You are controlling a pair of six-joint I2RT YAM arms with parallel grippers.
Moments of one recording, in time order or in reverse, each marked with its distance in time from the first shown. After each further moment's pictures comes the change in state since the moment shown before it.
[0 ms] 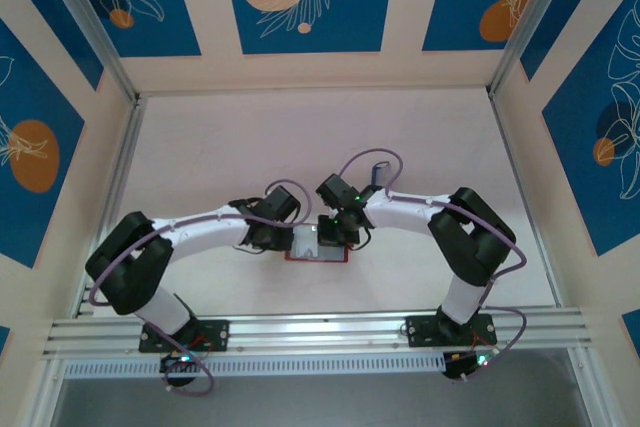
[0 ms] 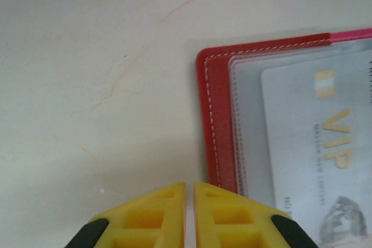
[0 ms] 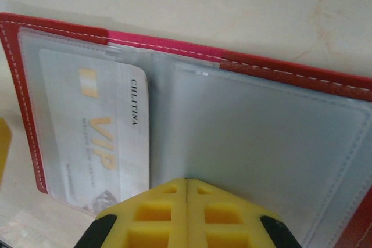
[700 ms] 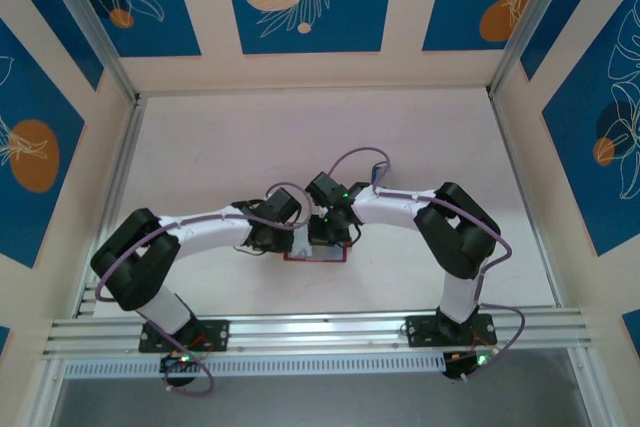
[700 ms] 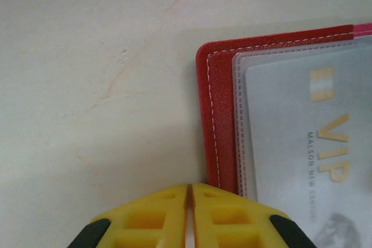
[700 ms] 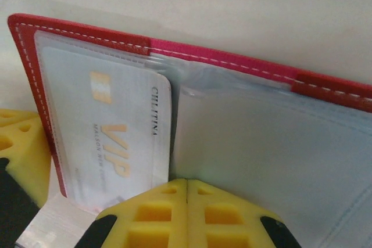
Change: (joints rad) left arm -0.011 0.031 -0.013 0.031 0.000 -0.002; right arm 0.029 0.089 0.090 -0.014 -0.042 0.011
